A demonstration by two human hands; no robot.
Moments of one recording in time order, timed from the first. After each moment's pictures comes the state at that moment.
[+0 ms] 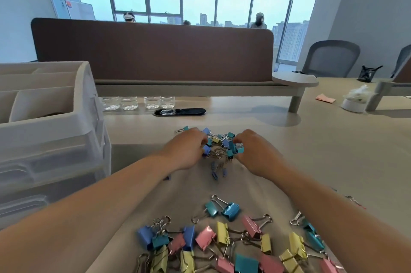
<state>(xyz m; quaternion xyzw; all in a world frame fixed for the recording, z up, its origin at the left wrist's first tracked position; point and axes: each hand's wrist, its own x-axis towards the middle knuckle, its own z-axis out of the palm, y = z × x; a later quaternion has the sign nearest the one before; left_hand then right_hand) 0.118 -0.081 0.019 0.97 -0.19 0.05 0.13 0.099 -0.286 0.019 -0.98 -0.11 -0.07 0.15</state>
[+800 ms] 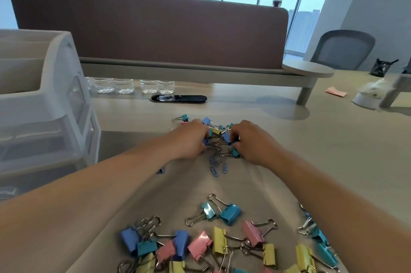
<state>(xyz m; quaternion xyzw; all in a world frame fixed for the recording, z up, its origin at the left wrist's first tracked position) 0.145 -0.093 0.007 0.98 -0.20 0.00 0.09 0.140 -0.284 0.004 -0.98 -0.16 -0.06 0.13</state>
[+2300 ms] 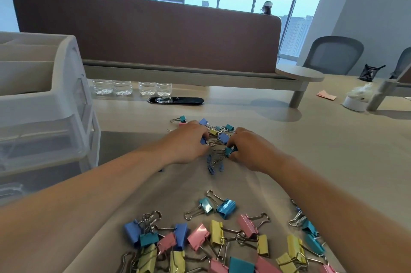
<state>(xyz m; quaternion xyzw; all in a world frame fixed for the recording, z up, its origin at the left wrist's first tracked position) 0.114 -0.091 0.018 0.96 -0.19 0.00 0.18 0.115 -0.282 0.014 -0.98 -0.18 -0.02 0.01</state>
